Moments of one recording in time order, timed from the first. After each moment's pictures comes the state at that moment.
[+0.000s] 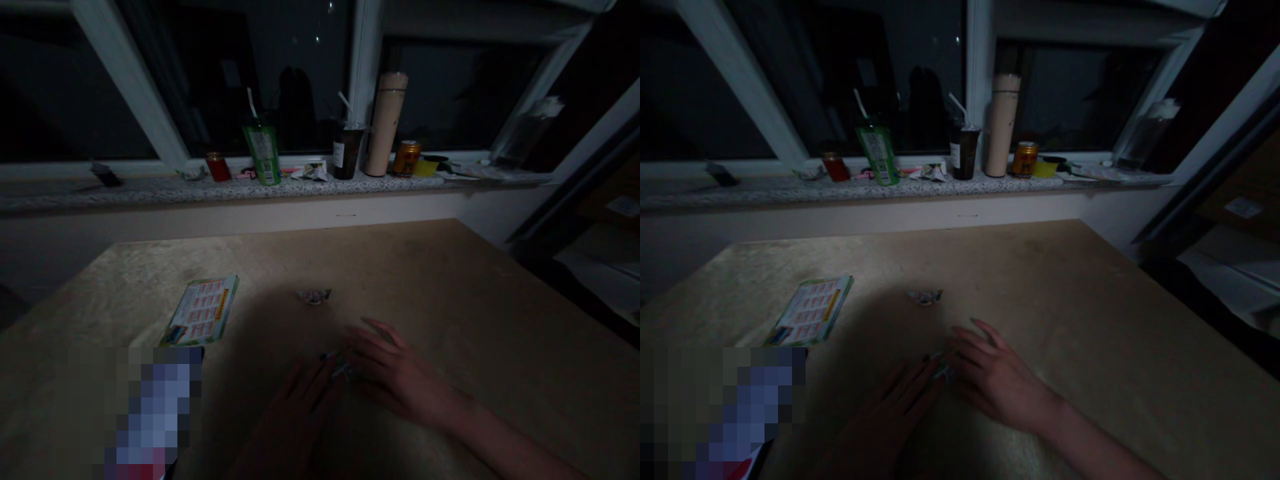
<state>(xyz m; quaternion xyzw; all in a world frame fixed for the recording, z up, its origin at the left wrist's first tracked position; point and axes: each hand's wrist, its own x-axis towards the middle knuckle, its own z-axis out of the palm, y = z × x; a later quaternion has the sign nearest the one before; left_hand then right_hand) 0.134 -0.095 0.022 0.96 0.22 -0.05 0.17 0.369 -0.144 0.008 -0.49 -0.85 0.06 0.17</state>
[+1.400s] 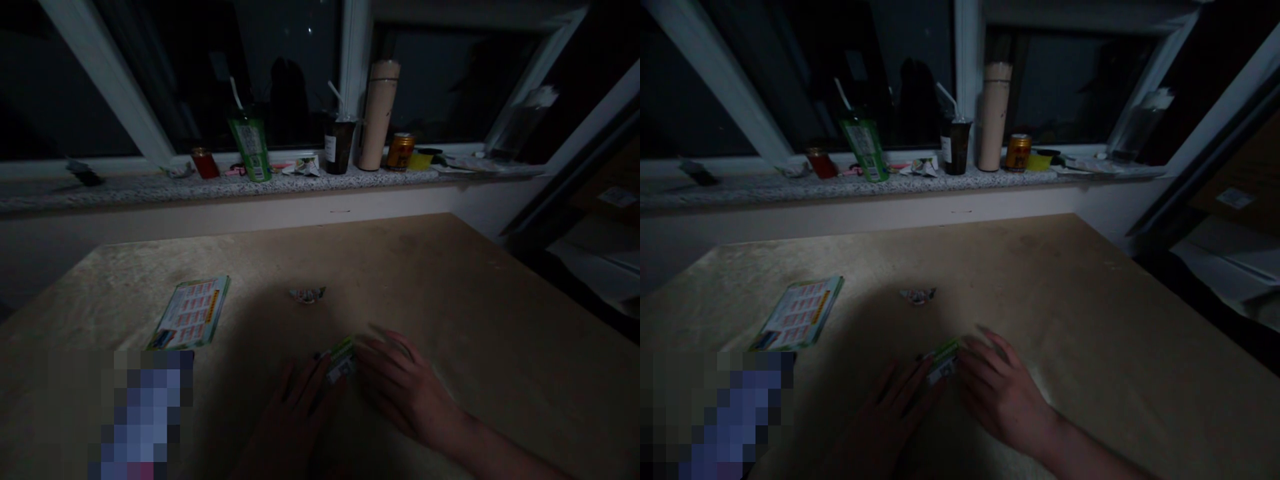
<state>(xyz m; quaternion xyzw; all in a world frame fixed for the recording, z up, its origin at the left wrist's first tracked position) 0.136 -0.095 0.001 0.97 0.20 -0.05 0.13 0.363 -0.168 -0.010 -0.52 -0.82 -0.07 0.24</state>
